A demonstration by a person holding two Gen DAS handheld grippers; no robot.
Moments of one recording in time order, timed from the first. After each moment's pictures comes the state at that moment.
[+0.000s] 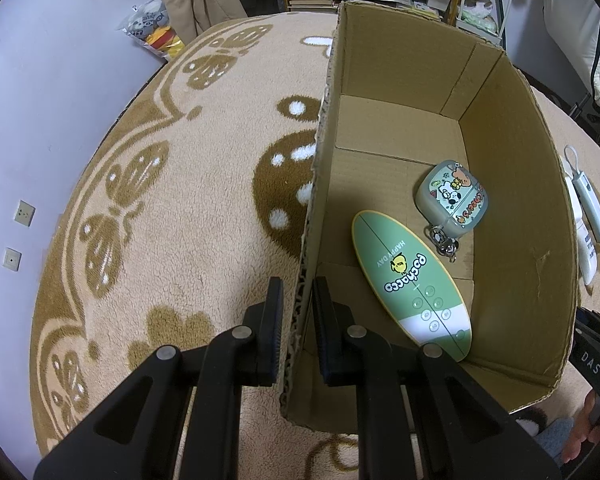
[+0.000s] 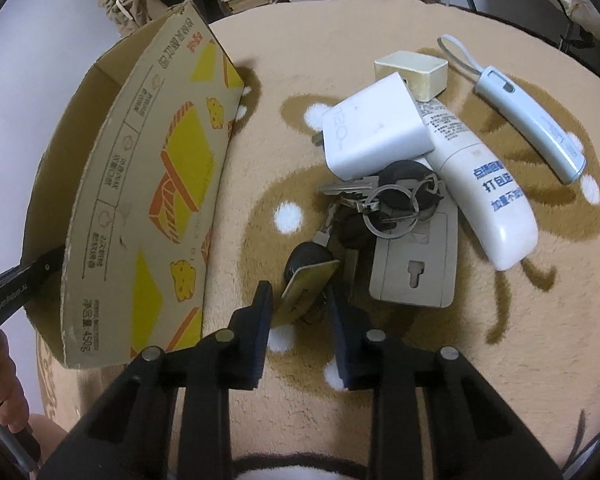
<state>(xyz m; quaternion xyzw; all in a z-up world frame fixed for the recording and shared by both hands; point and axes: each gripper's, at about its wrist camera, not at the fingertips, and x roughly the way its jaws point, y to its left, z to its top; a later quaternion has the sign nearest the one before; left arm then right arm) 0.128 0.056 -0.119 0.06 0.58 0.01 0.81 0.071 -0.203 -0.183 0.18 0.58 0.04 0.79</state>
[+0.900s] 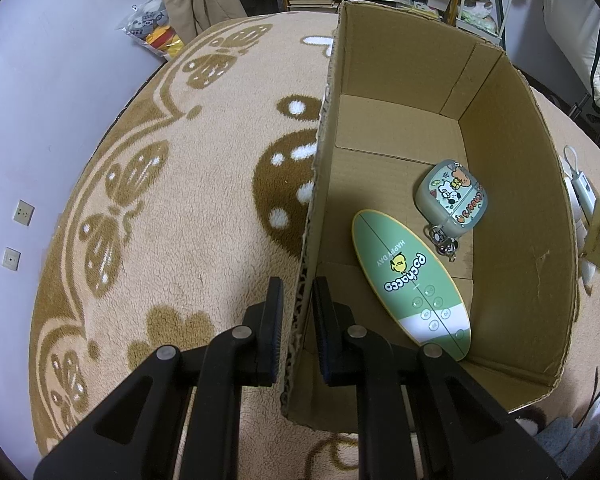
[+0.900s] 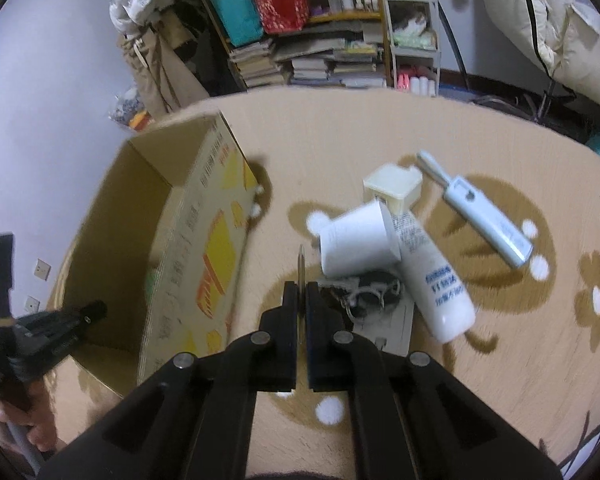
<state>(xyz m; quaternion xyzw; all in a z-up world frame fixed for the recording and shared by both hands) 0.128 0.055 -0.119 0.06 0.58 0.01 0.81 0.083 -0.216 -0.109 0.15 0.49 0.02 0.86</state>
